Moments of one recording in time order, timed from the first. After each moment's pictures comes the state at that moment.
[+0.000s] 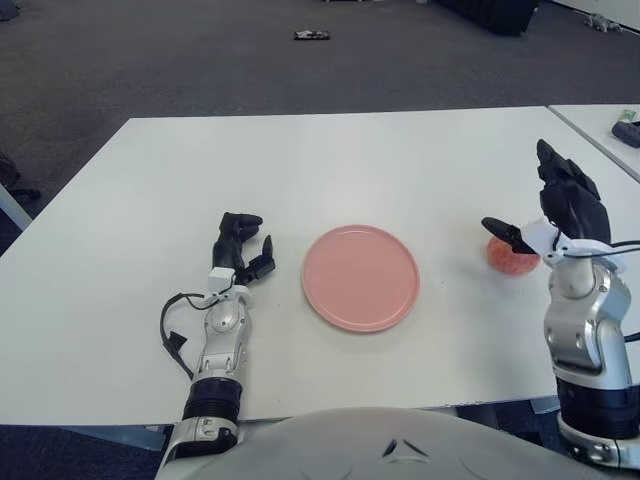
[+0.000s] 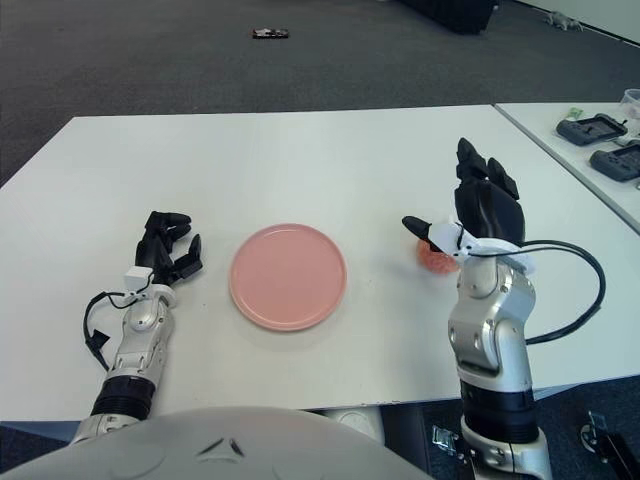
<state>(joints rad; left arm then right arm) 0.01 -0.04 0.11 0.36 0.01 -0.23 0.14 -0.03 -0.34 -0.10 -0.46 -0.86 0.48 0.21</state>
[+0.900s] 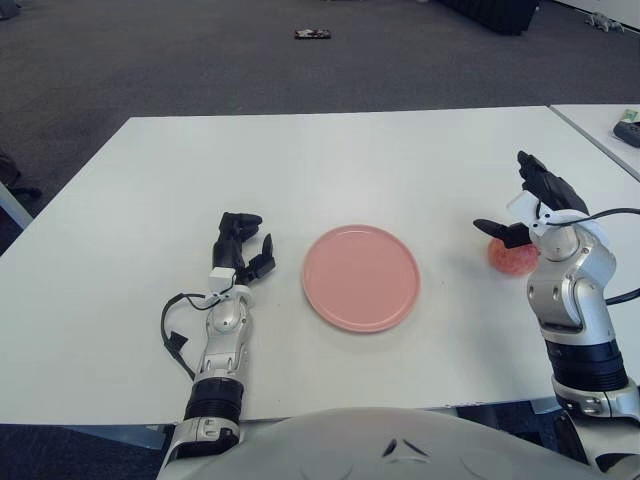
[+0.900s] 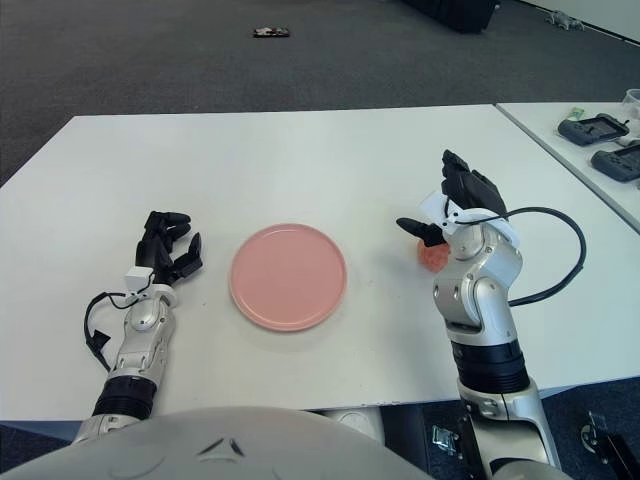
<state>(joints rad) 0.01 -0.05 0.11 0.36 0.01 -0.25 0.16 -0.19 -0.41 0.02 -0.30 -0.87 0.70 0.41</state>
